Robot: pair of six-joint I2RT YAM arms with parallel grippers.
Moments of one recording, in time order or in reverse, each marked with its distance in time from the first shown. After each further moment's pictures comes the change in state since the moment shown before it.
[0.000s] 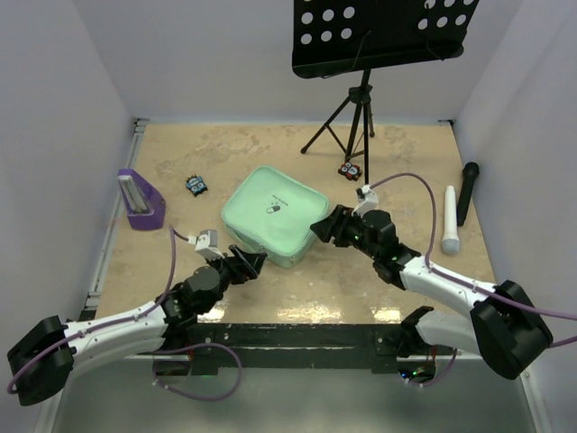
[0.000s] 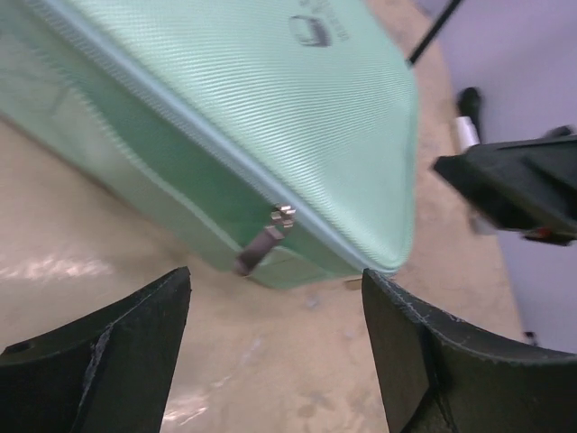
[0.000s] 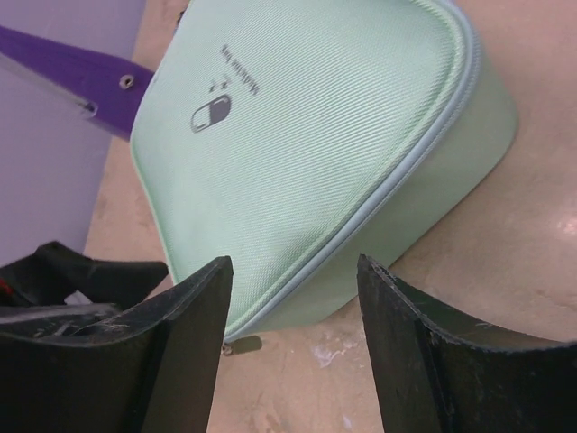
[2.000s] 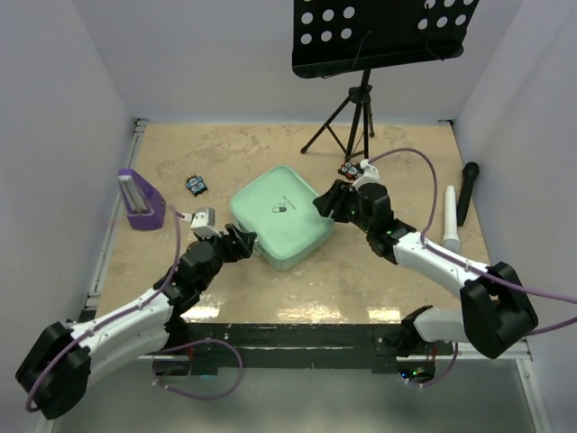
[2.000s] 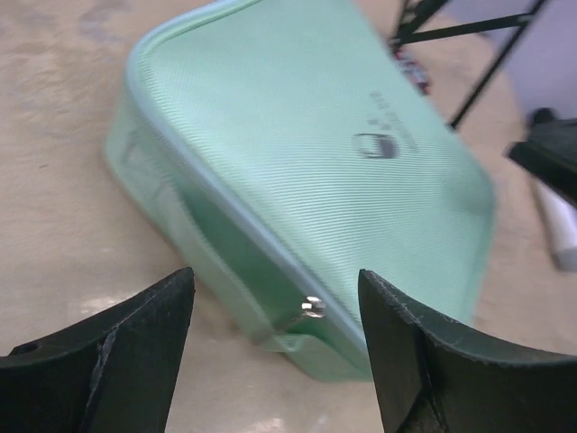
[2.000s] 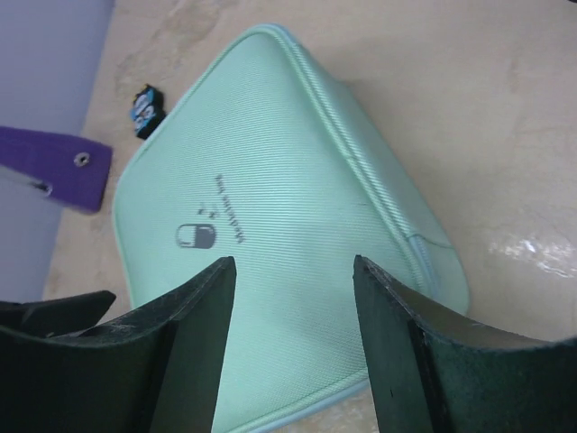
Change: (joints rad) left arm 0.280 0.163 0.165 -0.178 0.090 0.241; right arm -0.072 0.175 0.262 -0.162 0.135 -0.089
